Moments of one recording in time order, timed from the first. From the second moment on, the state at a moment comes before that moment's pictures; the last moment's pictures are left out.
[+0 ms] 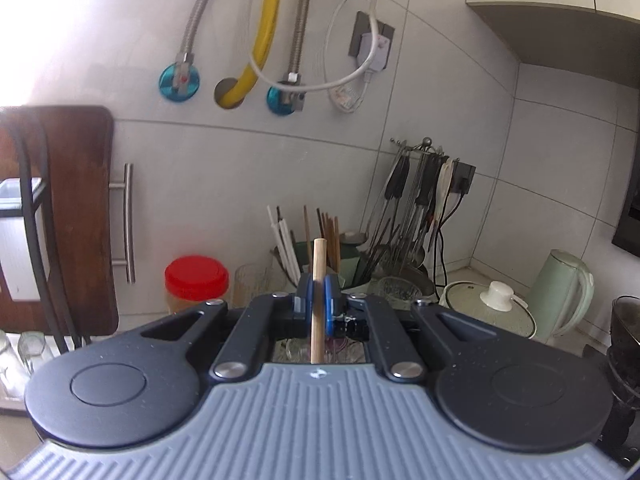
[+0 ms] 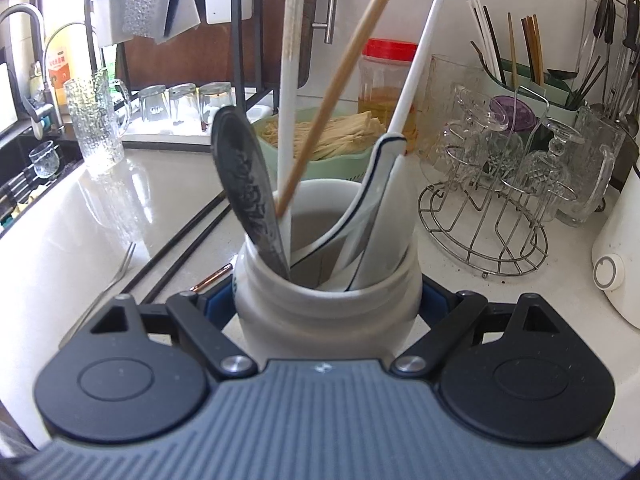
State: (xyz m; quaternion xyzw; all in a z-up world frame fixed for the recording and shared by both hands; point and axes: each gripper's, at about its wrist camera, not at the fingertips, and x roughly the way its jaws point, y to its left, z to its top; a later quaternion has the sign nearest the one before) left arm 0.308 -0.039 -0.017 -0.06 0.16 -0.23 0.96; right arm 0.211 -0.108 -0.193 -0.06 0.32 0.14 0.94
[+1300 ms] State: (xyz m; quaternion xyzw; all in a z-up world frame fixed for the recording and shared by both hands) left arm 0.252 -0.022 -0.049 -0.03 0.28 -0.23 0.93; right arm 0.210 -0.108 -0.194 -0.06 0.31 0.13 0.94
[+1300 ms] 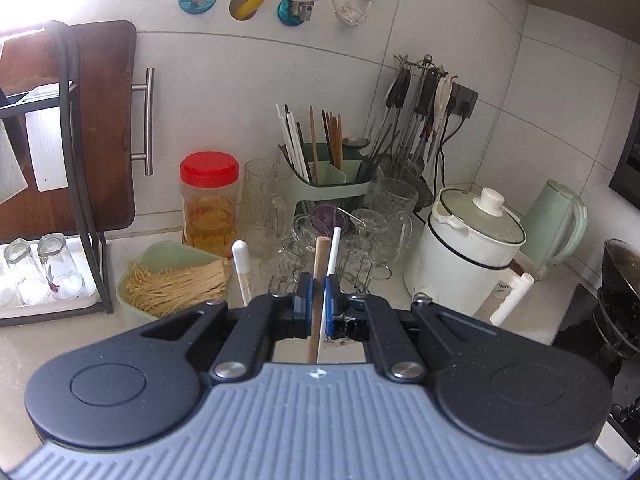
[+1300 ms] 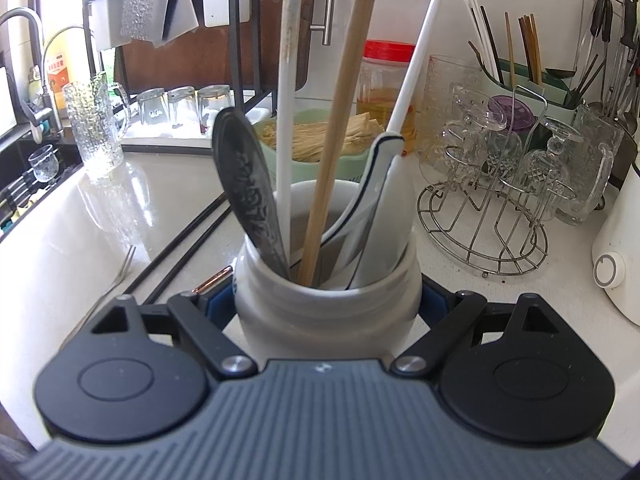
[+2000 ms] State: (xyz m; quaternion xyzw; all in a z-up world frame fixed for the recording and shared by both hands) left arm 0.217 0.067 -0.022 -0.07 0.27 -0.18 0.94; right arm 0.211 -0.107 -0.193 -0.06 0.32 0.13 0.94
